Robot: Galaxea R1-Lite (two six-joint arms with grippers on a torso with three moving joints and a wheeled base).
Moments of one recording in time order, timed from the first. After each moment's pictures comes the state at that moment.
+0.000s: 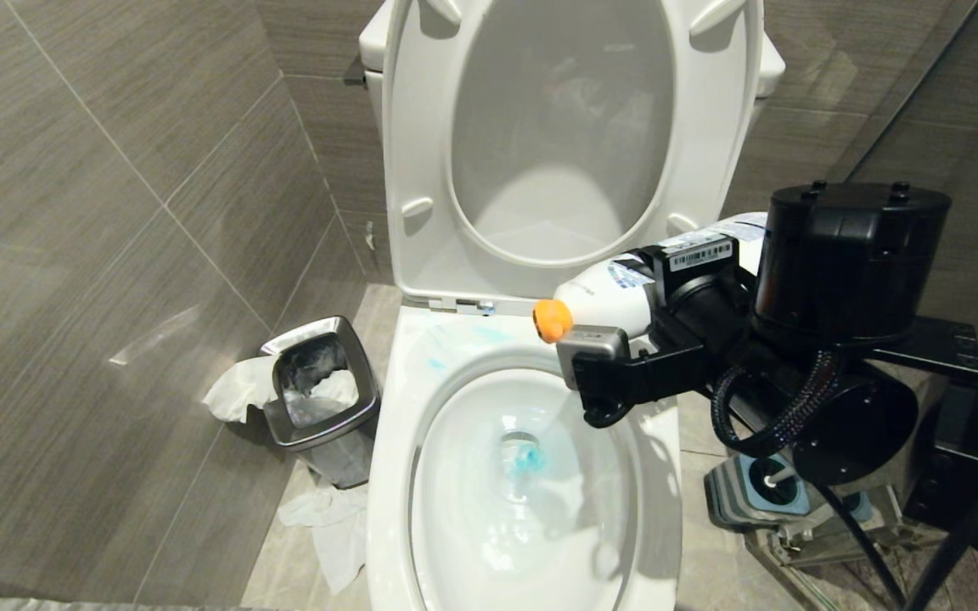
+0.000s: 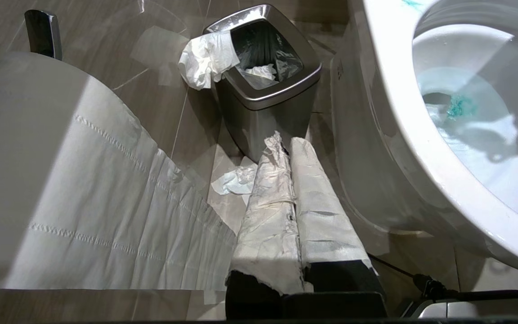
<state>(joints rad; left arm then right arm) 0.00 0.00 0.00 0.01 -0.02 0.02 0.81 1.67 -1.03 -0.54 -0.72 -1.67</state>
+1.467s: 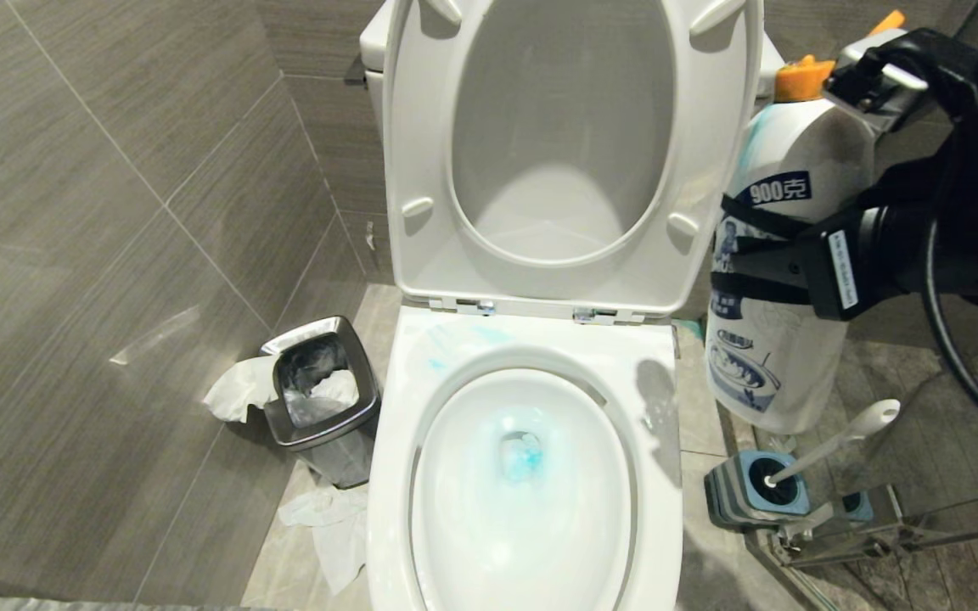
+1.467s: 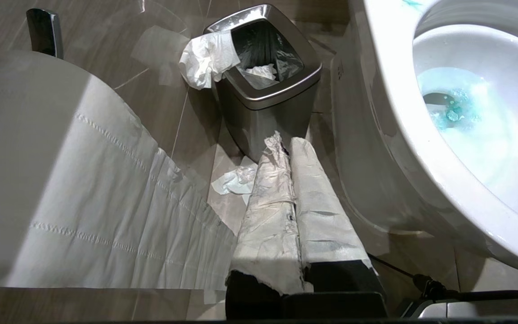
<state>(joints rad) 0.00 0.00 0.00 0.01 -0.02 0.02 0.60 1.45 -1.45 0.39 -0.32 -0.14</state>
